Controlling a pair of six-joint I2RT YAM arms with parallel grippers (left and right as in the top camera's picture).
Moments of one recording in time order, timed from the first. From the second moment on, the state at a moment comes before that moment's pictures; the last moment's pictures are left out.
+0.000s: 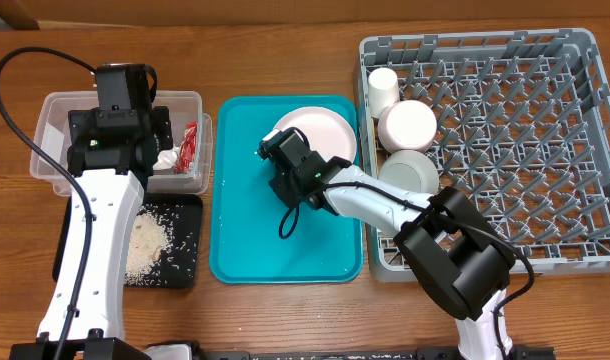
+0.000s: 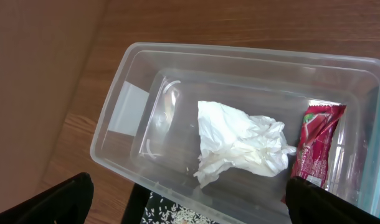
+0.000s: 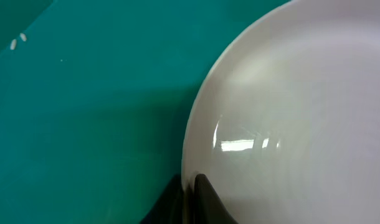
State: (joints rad) left arm 0.04 1.47 1.31 -0.72 -0.49 0.04; right arm 0.76 2.09 1.35 -0.28 0.02 0.02
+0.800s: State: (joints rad) left arm 0.04 1.47 1.31 -0.72 -0.49 0.04; right arm 0.50 1.58 1.43 -0.45 -0.69 0.19
